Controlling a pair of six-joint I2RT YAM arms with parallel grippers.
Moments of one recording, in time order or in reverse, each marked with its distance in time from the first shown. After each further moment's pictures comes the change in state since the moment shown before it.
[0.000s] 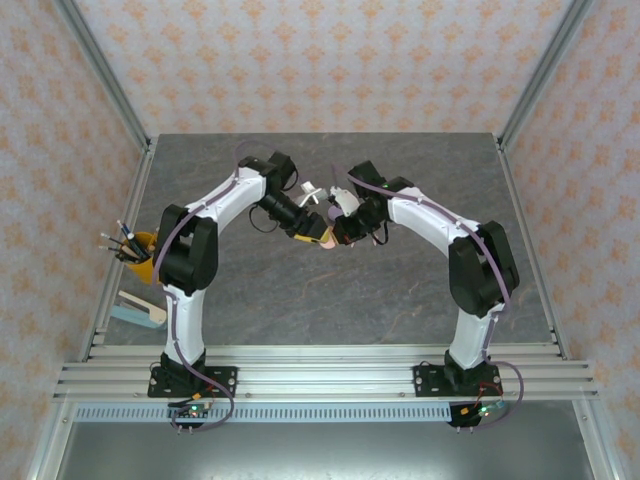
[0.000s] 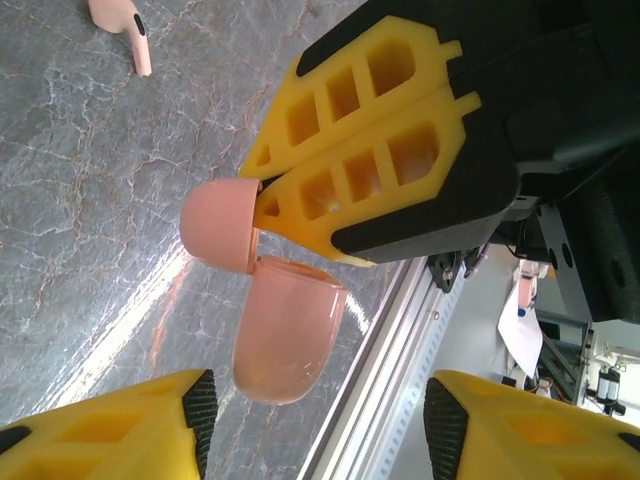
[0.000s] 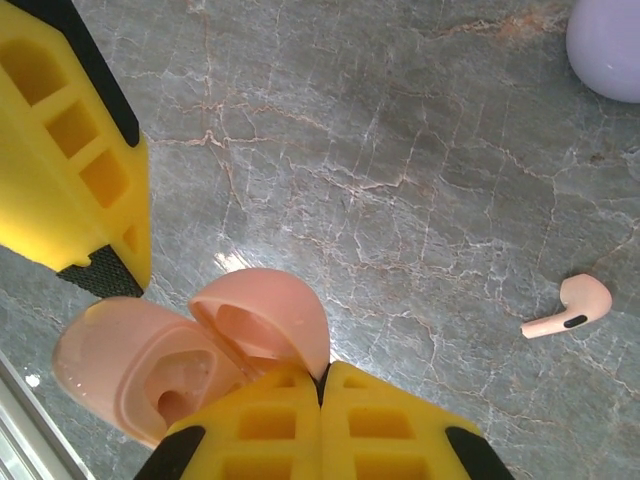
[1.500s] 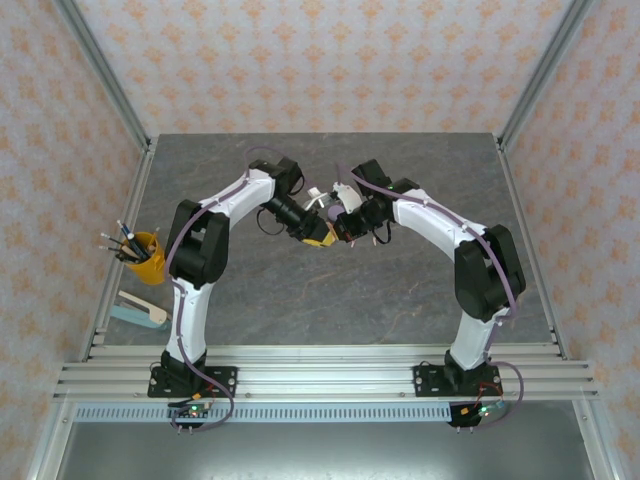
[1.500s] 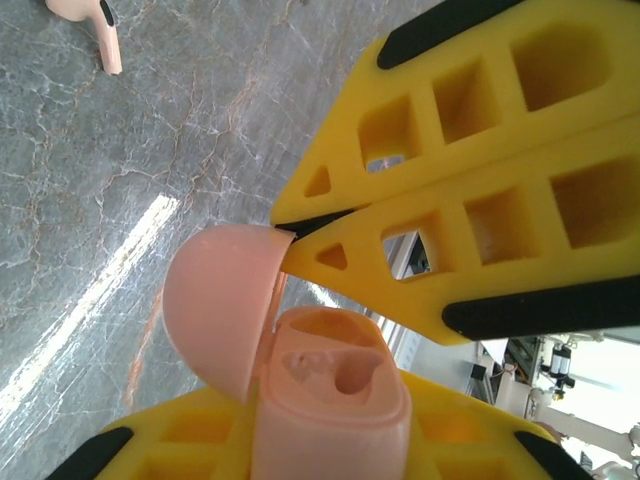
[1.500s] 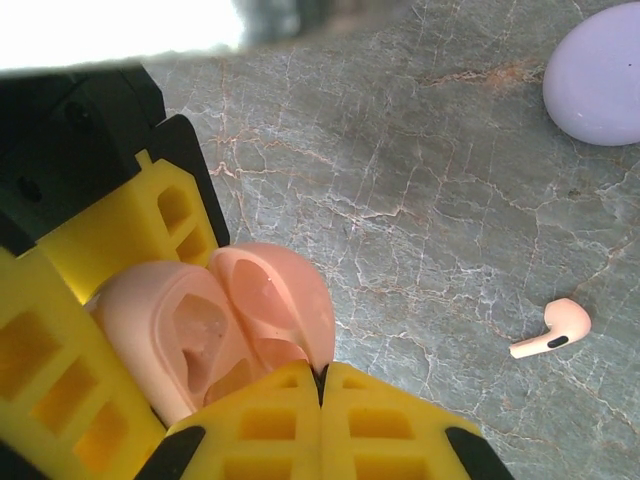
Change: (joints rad) left arm -0.014 0.093 0.040 -0.011 0.070 0.006; right arm -0.011 -0.042 -0.035 0.069 -0.014 0.008
